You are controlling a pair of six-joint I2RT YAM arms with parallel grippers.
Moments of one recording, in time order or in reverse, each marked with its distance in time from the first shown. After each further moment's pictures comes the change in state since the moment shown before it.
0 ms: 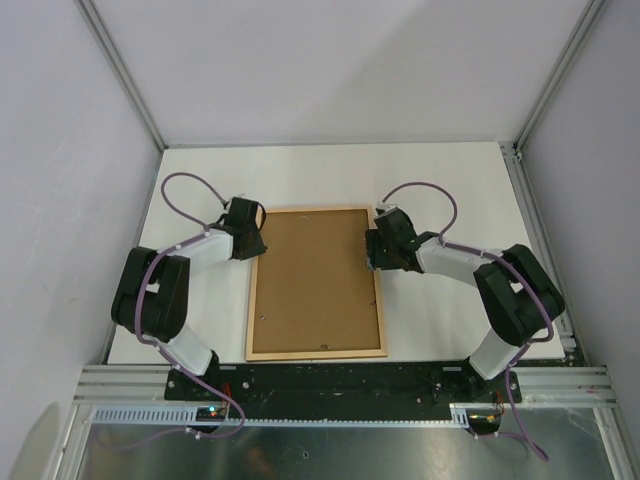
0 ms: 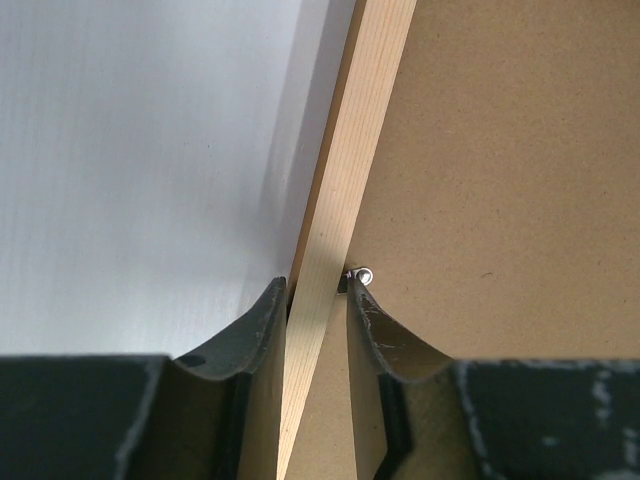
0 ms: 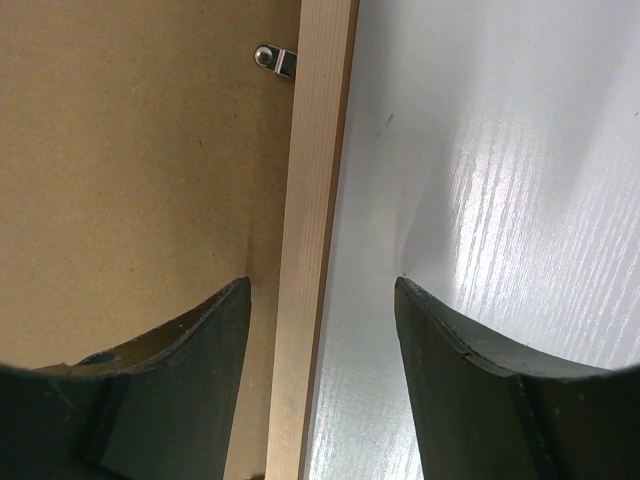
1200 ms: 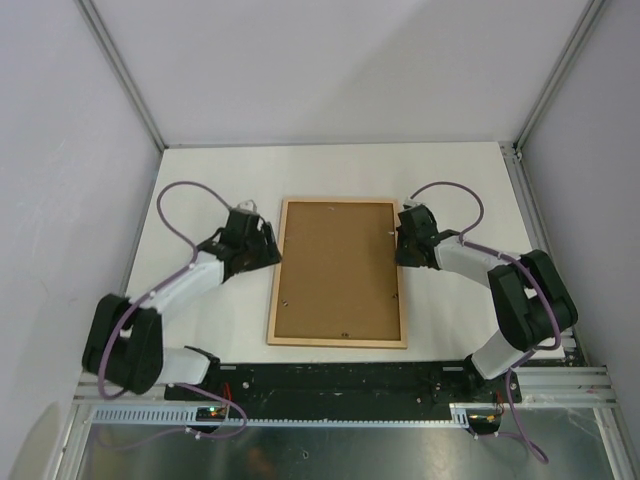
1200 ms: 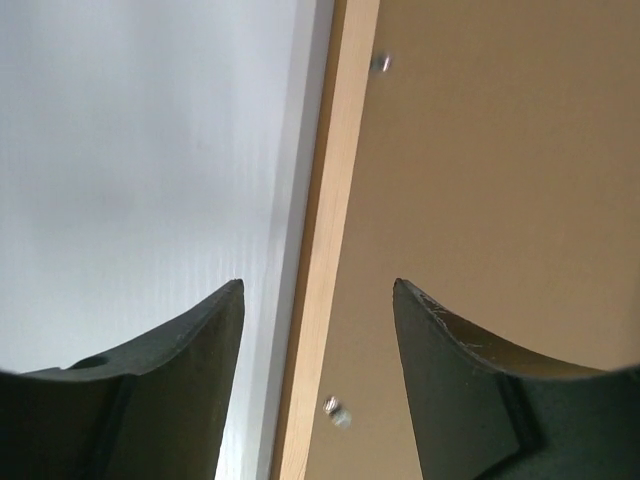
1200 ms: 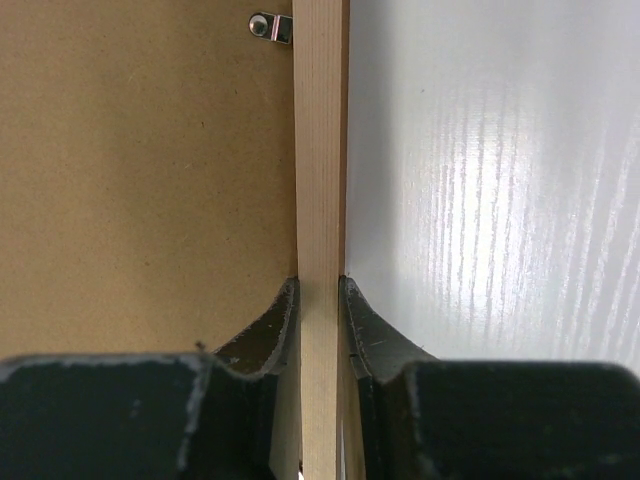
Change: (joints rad) left arm -0.095 -0.248 -0.065 -0.072 0.119 -0.020; right arm -0.141 -0.061 -0.055 -0.029 0.008 0.026
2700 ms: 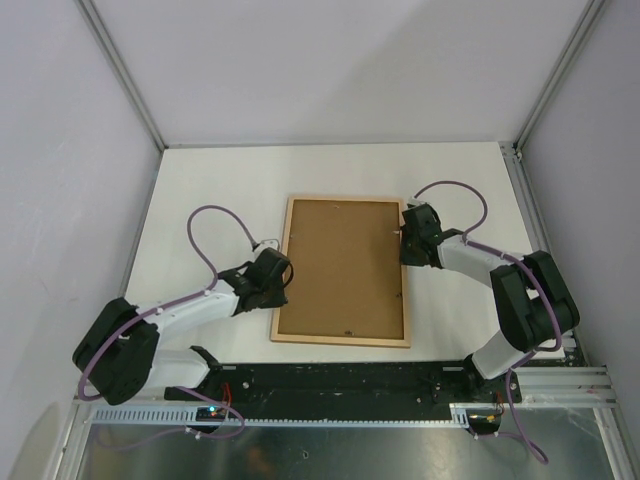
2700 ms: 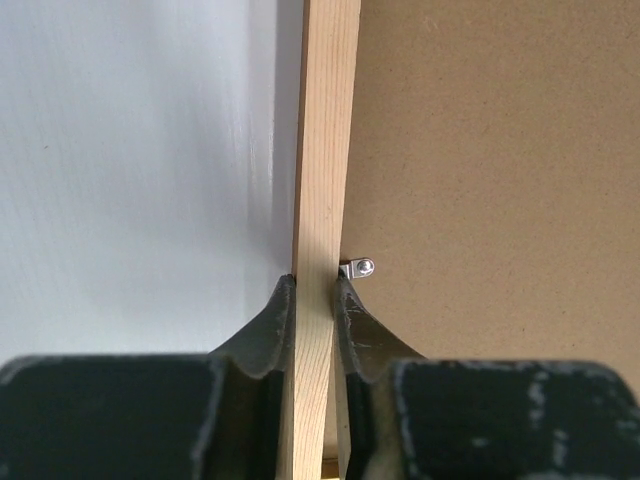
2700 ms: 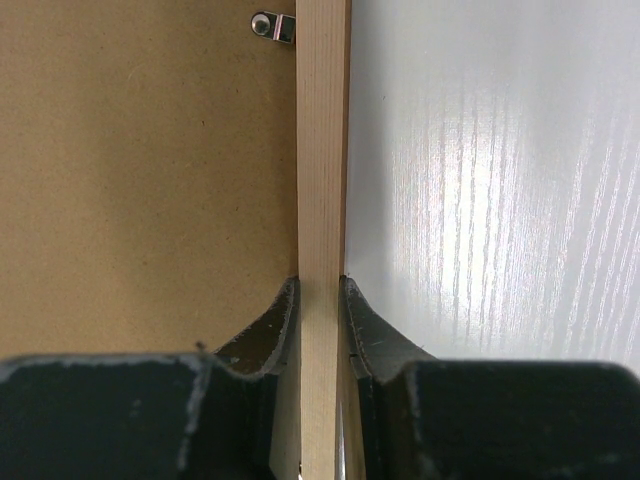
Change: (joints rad) left arm -0.320 -0.117 -0.239 -0.053 -0.165 -0.135; right arm -0.024 -0.010 -0.001 -0.019 0.009 -0.023
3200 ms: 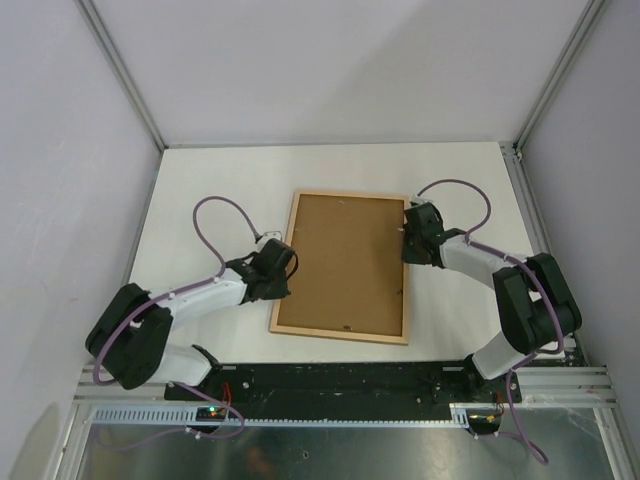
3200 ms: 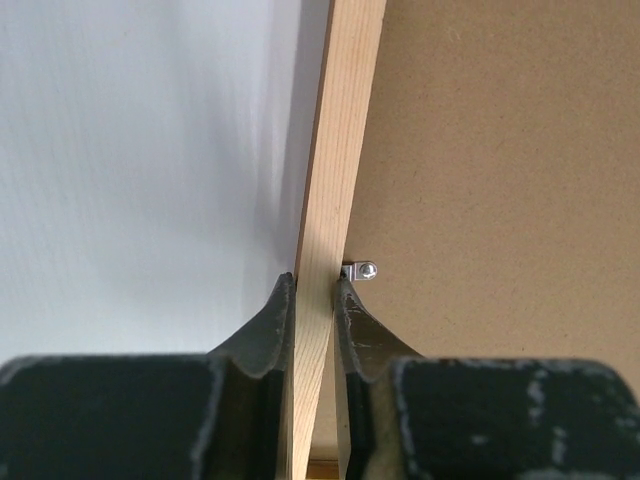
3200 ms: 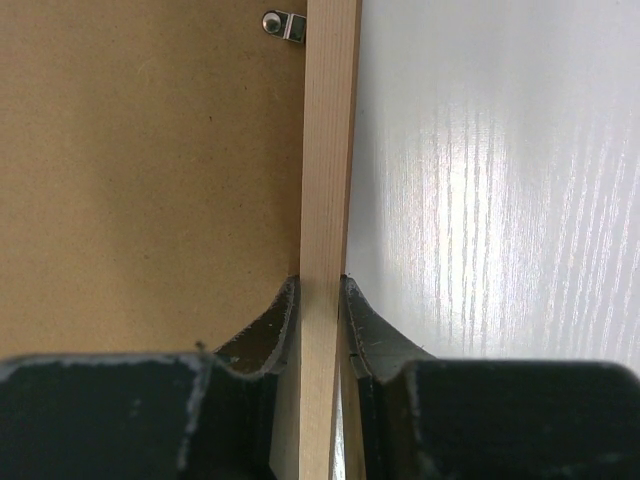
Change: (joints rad) left arm 0.016 0.086 0.068 -0.003 -0.034 0.007; right arm -0.008 -0.014 0.000 0.000 0.014 -0.002
